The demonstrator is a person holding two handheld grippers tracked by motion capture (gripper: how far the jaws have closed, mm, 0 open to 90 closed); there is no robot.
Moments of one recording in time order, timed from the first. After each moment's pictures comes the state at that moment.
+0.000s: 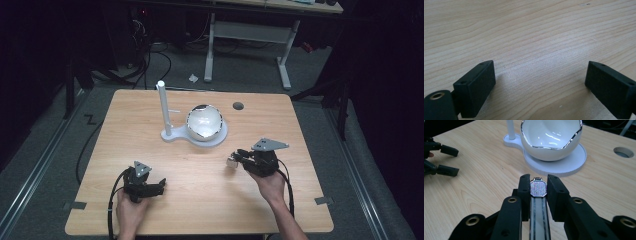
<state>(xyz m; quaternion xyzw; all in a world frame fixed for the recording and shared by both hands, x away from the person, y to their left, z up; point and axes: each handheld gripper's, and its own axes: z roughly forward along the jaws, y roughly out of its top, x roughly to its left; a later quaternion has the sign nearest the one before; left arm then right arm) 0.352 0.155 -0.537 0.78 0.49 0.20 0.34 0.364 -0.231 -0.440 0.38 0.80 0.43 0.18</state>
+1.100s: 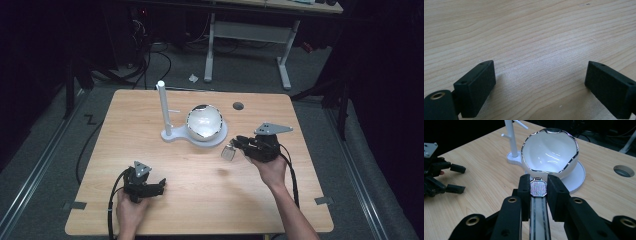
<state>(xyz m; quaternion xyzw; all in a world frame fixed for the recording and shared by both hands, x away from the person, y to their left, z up) 0.352 0.155 -0.537 0.78 0.48 0.20 0.34 0.392 -0.233 -0.410 0.37 0.79 0.46 0.17</state>
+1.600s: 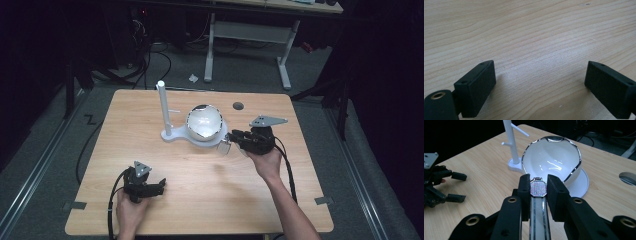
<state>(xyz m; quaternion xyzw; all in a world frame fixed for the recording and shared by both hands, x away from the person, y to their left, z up) 0.352 0.155 -0.537 0.78 0.48 0.20 0.34 0.411 -0.223 -0.404 0.37 0.79 0.47 0.15</state>
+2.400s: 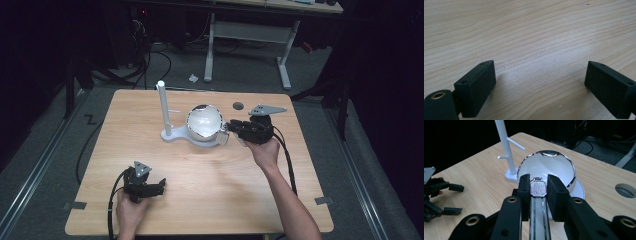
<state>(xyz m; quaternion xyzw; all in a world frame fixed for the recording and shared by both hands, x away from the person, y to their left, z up) 0.352 0.155 -0.537 0.78 0.48 0.20 0.34 0.434 -0.220 -0.388 0.37 0.78 0.48 0.16</state>
